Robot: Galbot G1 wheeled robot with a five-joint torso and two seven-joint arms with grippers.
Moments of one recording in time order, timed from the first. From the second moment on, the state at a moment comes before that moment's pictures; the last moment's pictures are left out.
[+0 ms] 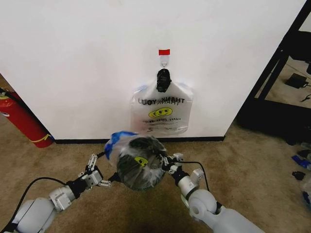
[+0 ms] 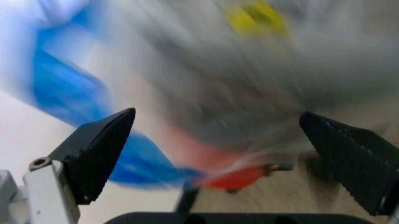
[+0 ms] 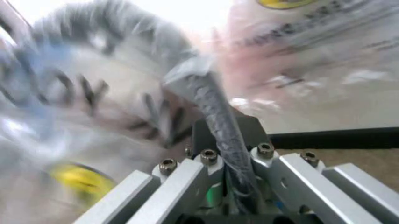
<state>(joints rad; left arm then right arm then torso) 1.52 -0.93 -0.66 -1.82 0.20 -0.52 0.49 -1.01 1.05 -0.25 1.79 0.89 0.18 0.11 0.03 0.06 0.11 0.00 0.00</state>
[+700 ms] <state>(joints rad) 1.46 -0.91 -0.74 -1.70 0.15 -0.58 0.66 -1.00 1.07 -0.25 1.72 0.81 0.18 0.23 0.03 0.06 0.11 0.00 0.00</state>
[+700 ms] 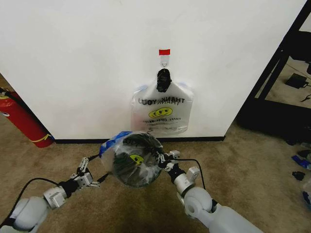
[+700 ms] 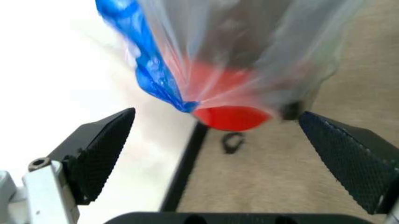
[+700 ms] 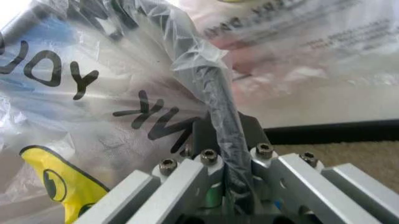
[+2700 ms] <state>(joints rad) 1.40 -1.18 -0.14 -2.10 -0.38 0.43 -0.54 -1.19 1.14 -0.27 1.81 0.49 0.35 0.24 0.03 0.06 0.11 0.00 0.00</state>
